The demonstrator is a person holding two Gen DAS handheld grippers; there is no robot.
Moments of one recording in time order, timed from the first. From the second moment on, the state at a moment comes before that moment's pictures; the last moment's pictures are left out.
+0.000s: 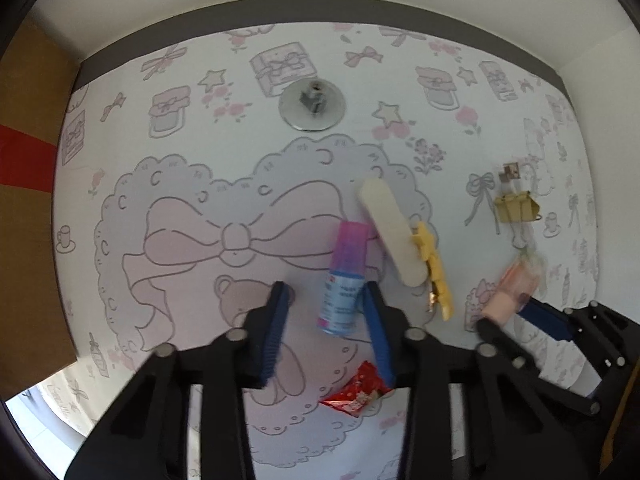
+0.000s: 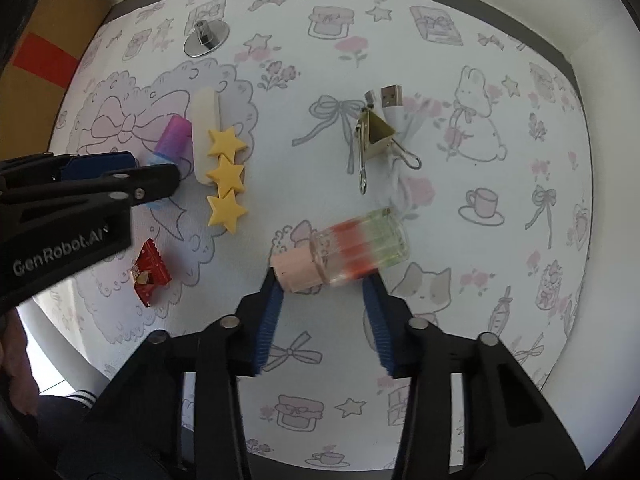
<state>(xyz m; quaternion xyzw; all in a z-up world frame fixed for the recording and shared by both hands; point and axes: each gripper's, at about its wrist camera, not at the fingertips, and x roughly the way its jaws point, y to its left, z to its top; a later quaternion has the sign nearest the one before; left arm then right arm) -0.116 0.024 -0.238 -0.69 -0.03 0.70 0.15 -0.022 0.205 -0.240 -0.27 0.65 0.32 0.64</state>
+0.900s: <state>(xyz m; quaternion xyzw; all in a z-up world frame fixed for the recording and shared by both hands) -0.112 -0.005 -0.193 -0.66 -0.08 0.72 0.19 -0.007 0.196 -0.188 -0.17 0.64 0.36 0.66</state>
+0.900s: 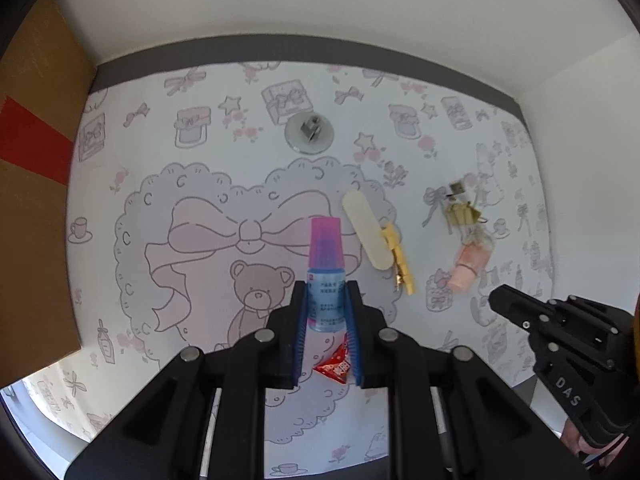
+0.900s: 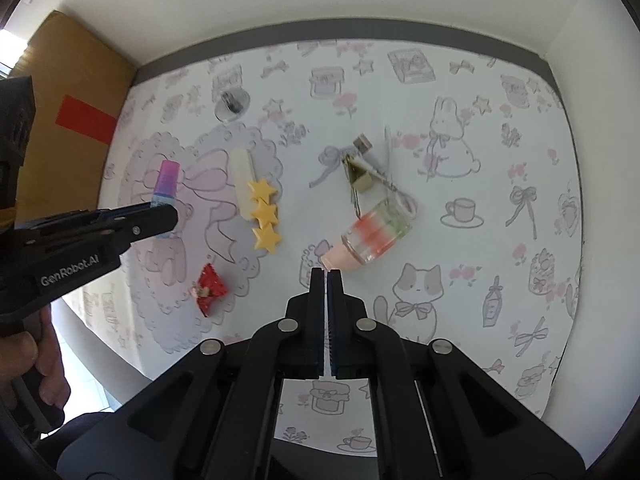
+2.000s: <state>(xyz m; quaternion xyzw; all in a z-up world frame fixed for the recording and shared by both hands) -0.129 -0.003 -0.209 -0.67 -0.08 0.71 0.19 0.008 0.227 -0.244 -0.22 0.66 0.32 0.64</state>
